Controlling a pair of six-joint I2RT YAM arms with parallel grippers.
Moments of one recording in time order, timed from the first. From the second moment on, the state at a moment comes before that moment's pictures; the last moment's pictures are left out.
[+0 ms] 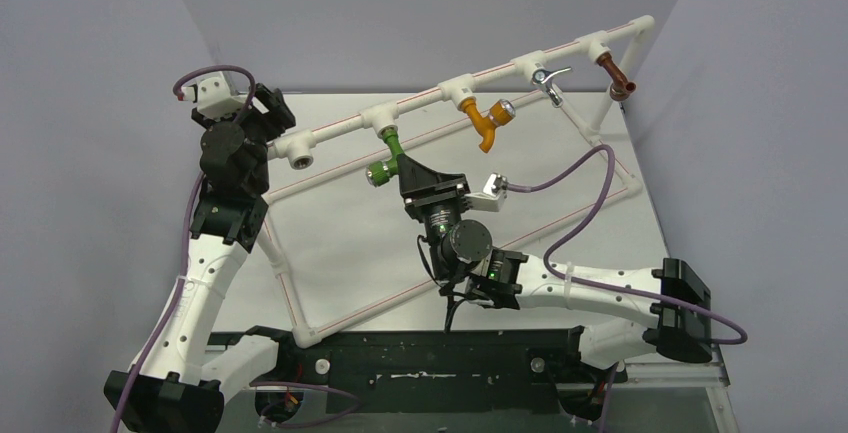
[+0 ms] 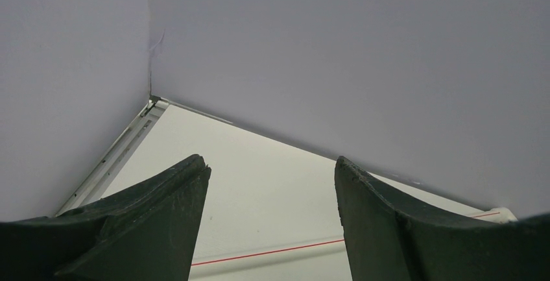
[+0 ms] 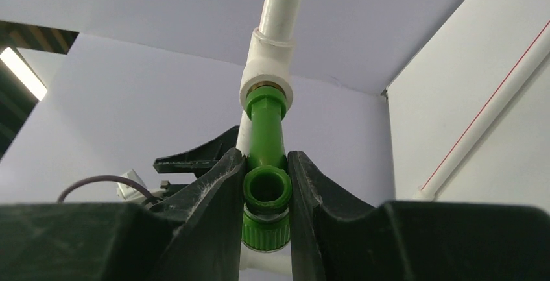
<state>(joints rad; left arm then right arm) -0.20 1.03 1.08 0.02 -0.41 -0.29 1.27 1.34 1.00 0.60 1.06 1.15</state>
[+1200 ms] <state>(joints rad) -0.21 1.03 1.08 0.02 -0.41 -0.29 1.25 1.28 1.02 0.32 0.95 1.70</state>
